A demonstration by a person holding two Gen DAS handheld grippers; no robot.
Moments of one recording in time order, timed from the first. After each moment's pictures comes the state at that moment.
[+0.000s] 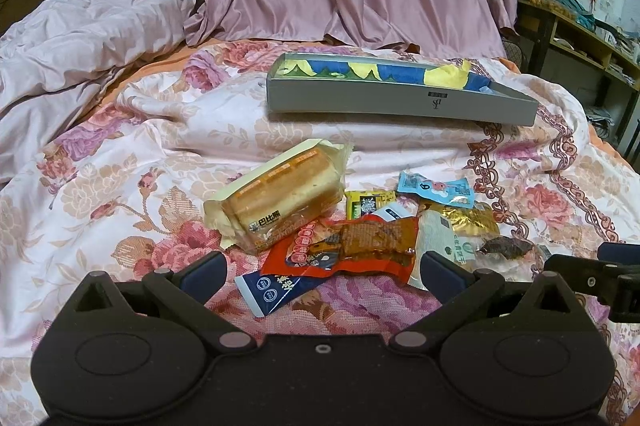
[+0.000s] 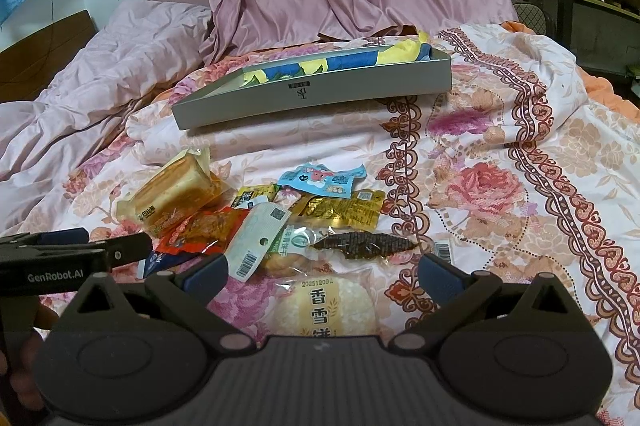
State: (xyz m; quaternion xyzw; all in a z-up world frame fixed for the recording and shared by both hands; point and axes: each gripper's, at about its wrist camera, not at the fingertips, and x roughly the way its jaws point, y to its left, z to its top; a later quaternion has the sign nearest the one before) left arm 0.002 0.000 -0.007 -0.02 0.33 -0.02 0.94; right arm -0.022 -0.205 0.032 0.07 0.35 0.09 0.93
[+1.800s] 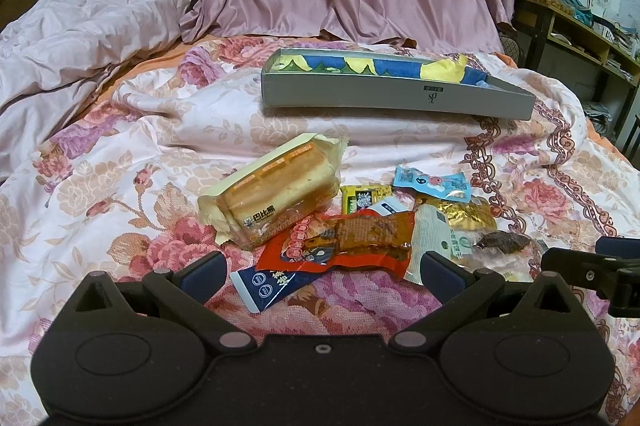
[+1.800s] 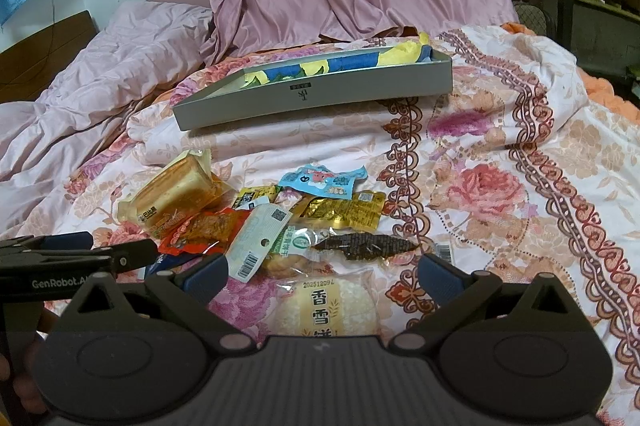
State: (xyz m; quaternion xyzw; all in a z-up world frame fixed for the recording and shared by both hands) left arm 0.001 -0.006 -0.012 -0.02 0.34 -0.03 0.94; right arm -0.023 -0.203 0.034 0.06 0.35 0.09 0.93
